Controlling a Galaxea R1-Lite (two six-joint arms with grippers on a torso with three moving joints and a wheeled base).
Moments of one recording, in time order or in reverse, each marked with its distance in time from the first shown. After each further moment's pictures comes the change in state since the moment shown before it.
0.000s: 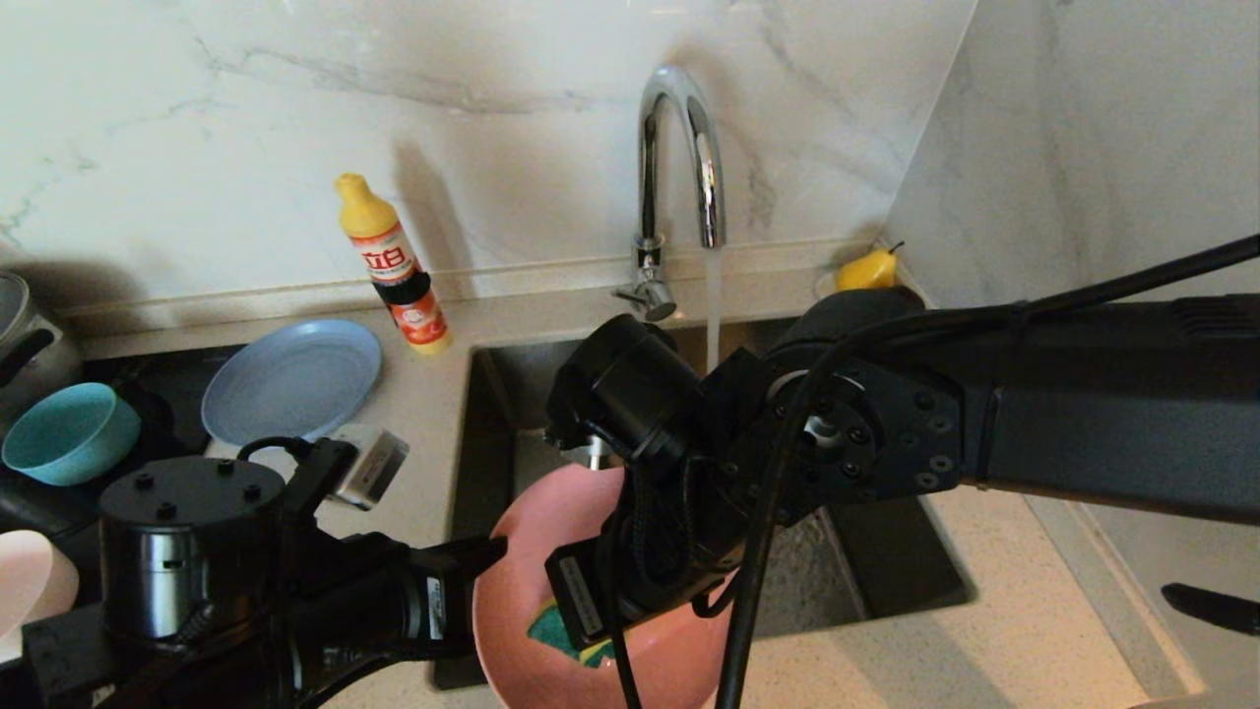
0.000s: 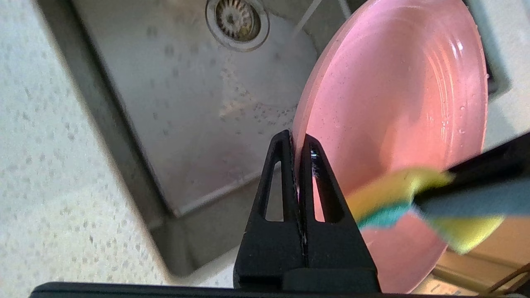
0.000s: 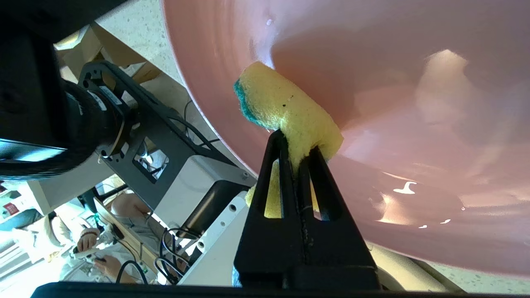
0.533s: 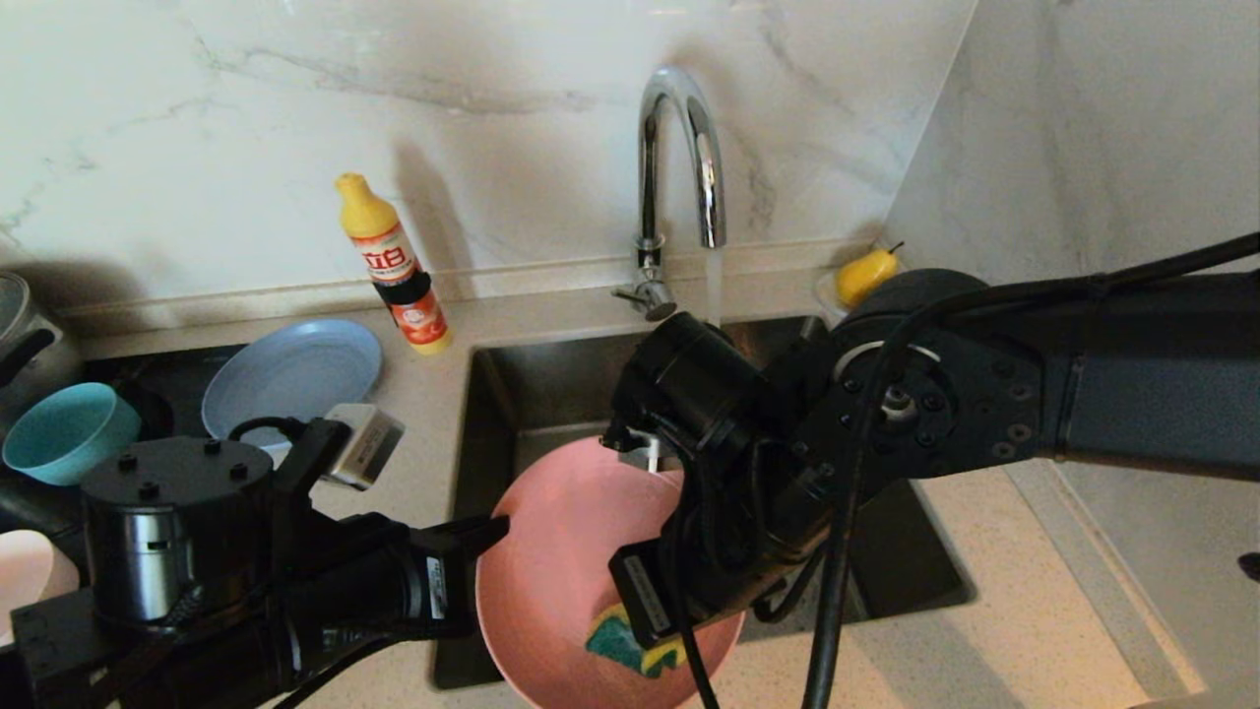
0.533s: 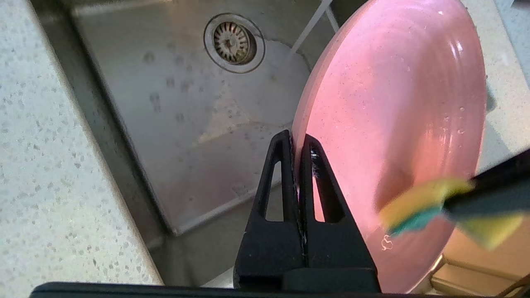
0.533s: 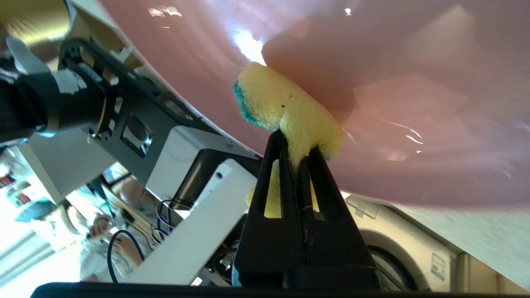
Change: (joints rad) left arm 0.001 -0.010 -0.034 -0.001 0.003 0.010; right arm -0.050 -0.063 0.089 0.065 0.038 -0.005
